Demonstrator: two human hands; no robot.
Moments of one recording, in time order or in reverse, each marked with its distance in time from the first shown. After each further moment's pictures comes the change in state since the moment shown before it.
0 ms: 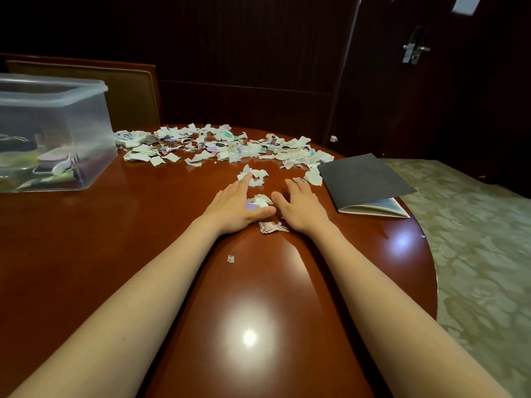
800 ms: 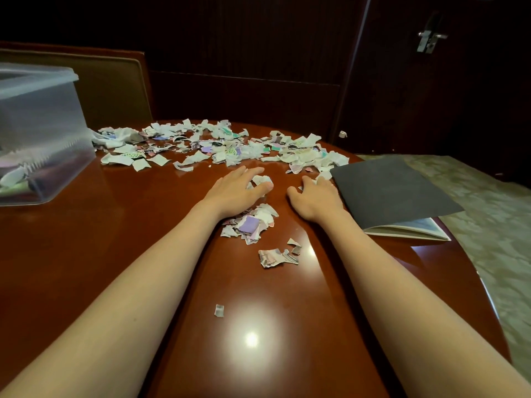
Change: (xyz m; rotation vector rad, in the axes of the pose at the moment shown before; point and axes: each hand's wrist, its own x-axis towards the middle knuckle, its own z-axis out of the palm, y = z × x) left_hand 0.095 -0.028 0.008 -0.003 -0.009 -0.025; right_hand 0.089 0.025 0.003 -0.210 -0.005 0.137
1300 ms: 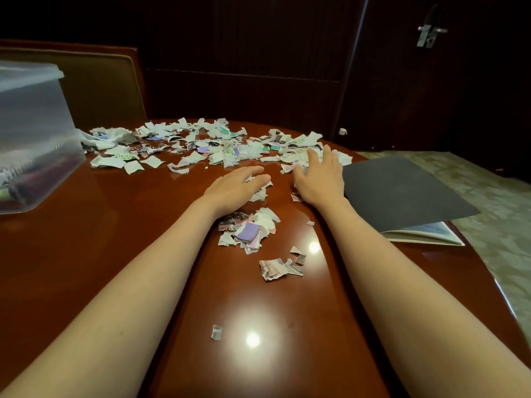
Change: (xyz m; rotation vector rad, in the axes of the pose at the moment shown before) left_hand 0.008 0.003 -0.007 -0.181 -0.033 -0.025; right_hand 0.040 0.001 0.001 0.076 0.268 -0.032
